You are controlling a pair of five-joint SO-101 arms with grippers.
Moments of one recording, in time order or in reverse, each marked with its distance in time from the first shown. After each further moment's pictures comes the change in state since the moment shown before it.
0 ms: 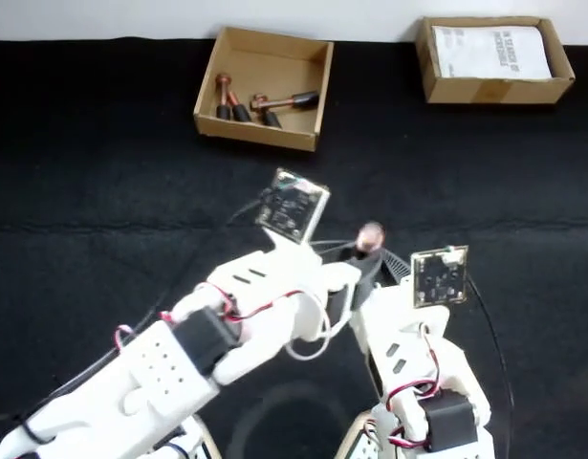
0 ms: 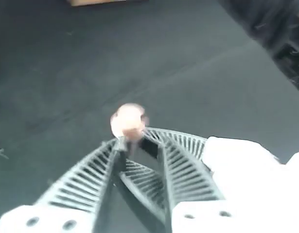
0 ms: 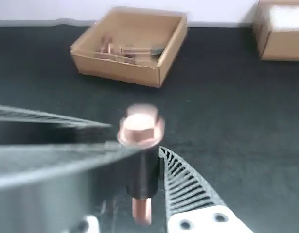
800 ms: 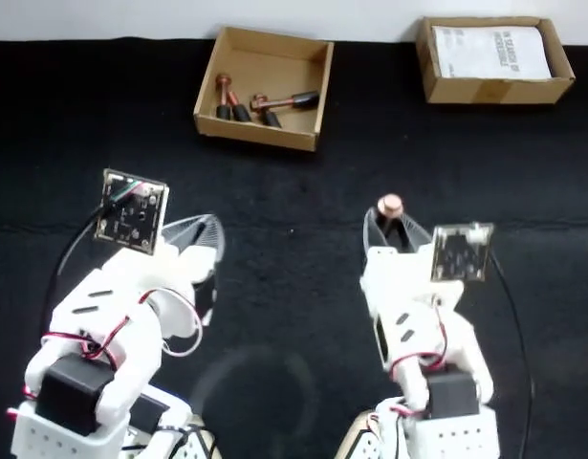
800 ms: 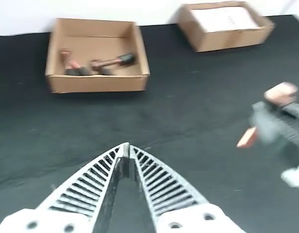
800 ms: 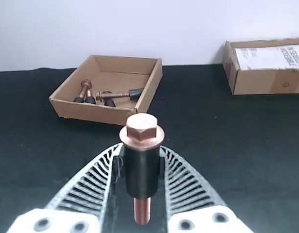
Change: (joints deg) left arm -32.2 -26.8 0.7 18.5 -16.9; right arm 6.1 20.9 -7.5 -19.4 0.0
